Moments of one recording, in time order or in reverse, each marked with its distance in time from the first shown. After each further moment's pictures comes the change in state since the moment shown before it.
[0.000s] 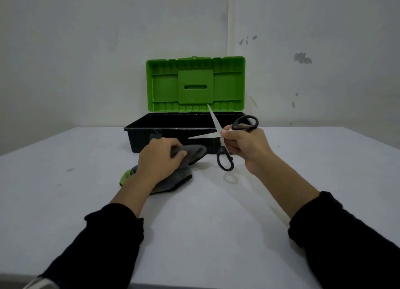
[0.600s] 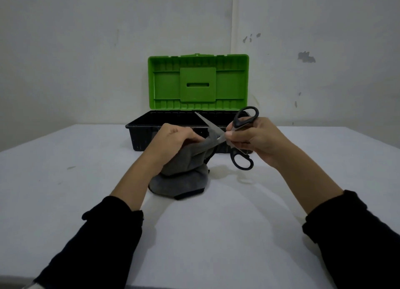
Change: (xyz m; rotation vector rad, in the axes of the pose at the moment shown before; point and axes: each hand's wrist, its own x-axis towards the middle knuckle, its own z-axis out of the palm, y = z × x) left_hand 0.010 0.025 -0.021 -0.798 -0.193 -0.085; right_hand 0.000 -0.017 -0.012 -0.234 -0.281 -0.080
